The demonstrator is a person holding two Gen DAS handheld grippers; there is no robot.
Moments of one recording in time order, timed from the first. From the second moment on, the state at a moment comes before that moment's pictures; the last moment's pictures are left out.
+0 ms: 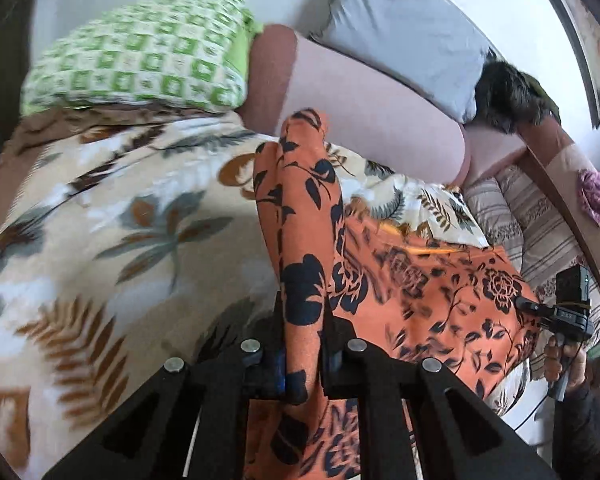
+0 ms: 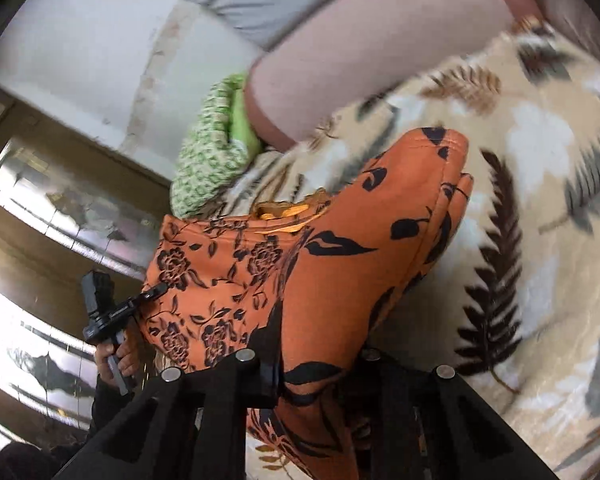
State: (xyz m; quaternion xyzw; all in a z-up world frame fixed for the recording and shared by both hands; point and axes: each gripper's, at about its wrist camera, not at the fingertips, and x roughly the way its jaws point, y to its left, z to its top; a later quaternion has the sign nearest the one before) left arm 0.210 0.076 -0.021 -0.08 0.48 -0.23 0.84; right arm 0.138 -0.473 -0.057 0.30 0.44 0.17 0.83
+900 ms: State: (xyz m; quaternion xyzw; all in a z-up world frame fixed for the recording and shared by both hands) left arm 0.141 0.069 -0.131 -0.02 0.53 -0.13 0.83; right arm 0.095 -0.475 -0.142 0.42 0.46 0.16 0.77
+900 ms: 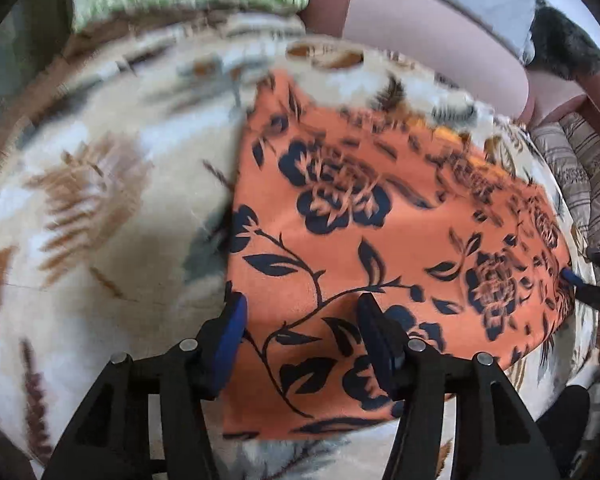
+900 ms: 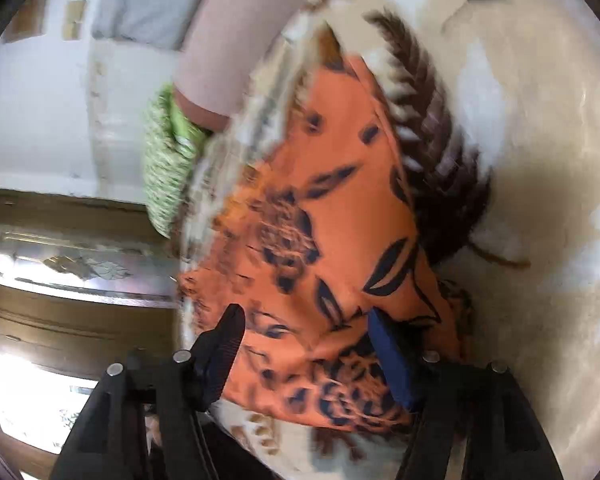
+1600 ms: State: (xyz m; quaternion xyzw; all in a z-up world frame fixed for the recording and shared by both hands) left arm 0.181 0.078 -0.117 -0.01 0.50 -0.11 0.86; right arm 0.191 -0.470 -0.115 0.29 0.46 0.09 0.84
